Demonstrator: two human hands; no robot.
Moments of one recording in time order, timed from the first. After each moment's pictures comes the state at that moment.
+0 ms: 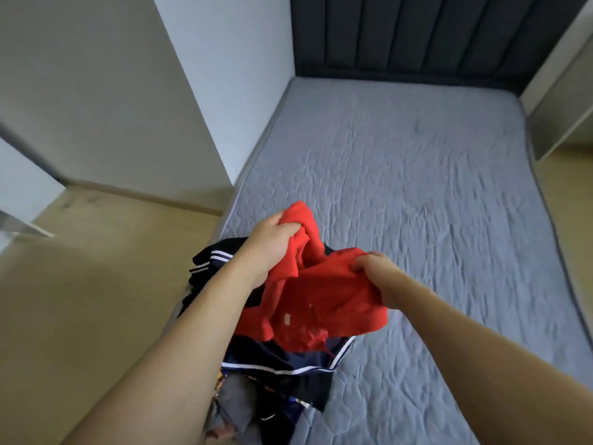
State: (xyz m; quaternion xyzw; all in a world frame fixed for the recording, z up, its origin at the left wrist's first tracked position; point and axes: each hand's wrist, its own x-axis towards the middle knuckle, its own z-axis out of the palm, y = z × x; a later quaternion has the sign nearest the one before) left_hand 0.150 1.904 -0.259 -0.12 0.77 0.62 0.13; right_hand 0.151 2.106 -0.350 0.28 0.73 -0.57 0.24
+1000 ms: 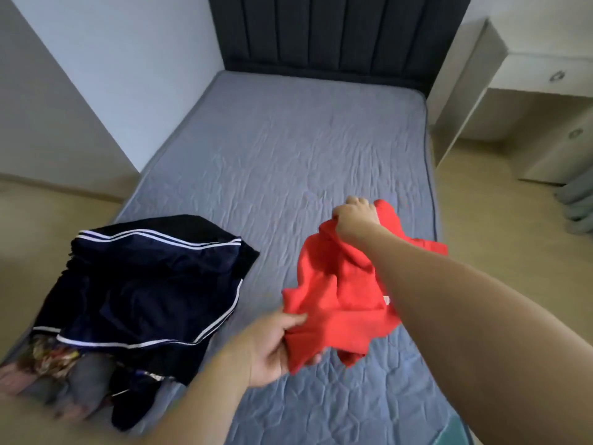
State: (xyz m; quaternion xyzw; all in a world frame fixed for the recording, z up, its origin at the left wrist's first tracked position) left_hand 0.337 2.279 -0.361 -0.24 0.44 0.74 0.45; right_hand 0.159 2.465 -0.371 -0.02 0.99 -0.06 0.11
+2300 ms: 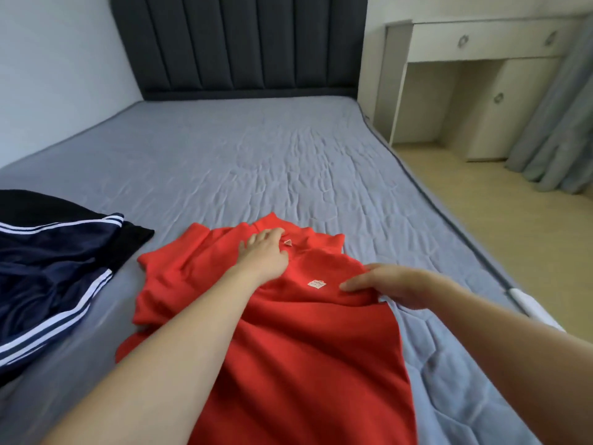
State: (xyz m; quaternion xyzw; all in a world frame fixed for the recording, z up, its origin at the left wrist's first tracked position) left_hand 0.147 2.411 -0.863 0.16 0.98 0.14 0.01; right_hand 0.279 2.630 -0.829 0.13 0.77 -0.56 0.26
